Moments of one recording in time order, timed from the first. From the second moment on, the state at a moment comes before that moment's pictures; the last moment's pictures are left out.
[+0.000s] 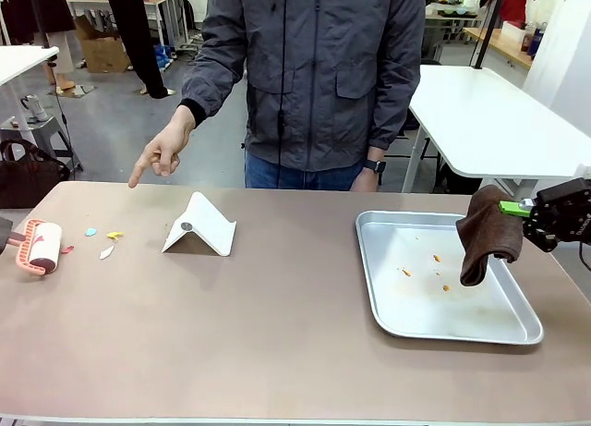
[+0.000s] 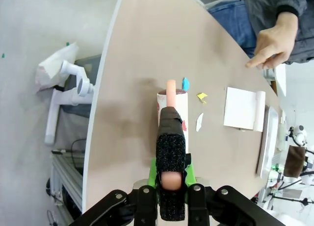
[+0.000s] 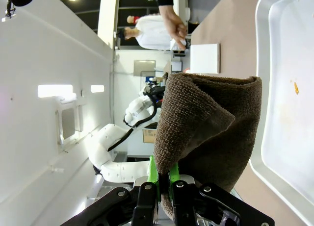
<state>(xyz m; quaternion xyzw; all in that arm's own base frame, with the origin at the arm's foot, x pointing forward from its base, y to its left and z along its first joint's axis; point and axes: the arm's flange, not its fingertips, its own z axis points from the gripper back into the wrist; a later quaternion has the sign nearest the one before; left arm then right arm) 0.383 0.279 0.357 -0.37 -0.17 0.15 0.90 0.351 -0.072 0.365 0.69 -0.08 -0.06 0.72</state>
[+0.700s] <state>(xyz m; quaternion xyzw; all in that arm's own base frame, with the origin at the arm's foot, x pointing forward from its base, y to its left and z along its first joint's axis) 0.401 0.266 0.352 -0.37 -0.15 0.15 0.90 0.351 -0.072 0.365 0.69 -0.08 -0.06 0.72</state>
